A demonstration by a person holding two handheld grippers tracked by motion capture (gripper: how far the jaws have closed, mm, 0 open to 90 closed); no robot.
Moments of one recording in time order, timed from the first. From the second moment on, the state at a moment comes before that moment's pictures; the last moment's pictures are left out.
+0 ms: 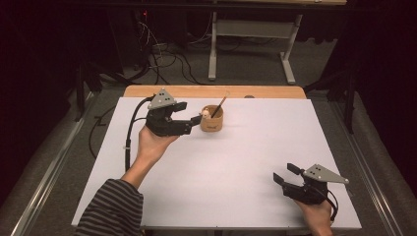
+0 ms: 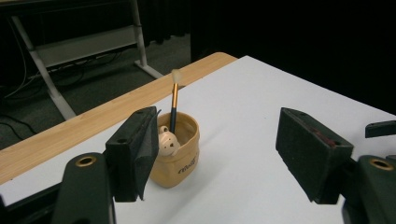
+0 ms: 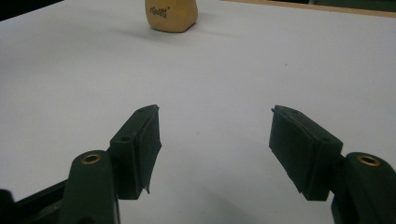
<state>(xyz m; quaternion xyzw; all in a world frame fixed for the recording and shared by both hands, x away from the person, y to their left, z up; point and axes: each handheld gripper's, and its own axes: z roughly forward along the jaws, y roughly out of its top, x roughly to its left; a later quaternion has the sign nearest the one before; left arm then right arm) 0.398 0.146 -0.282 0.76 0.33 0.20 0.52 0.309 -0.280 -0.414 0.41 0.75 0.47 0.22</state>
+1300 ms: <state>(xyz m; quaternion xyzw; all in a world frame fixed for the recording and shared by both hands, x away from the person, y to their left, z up) 0.367 0.183 -0.286 0.74 0.35 0.21 0.53 0.310 -0.281 -0.414 0.41 0.75 0.47 0.22</state>
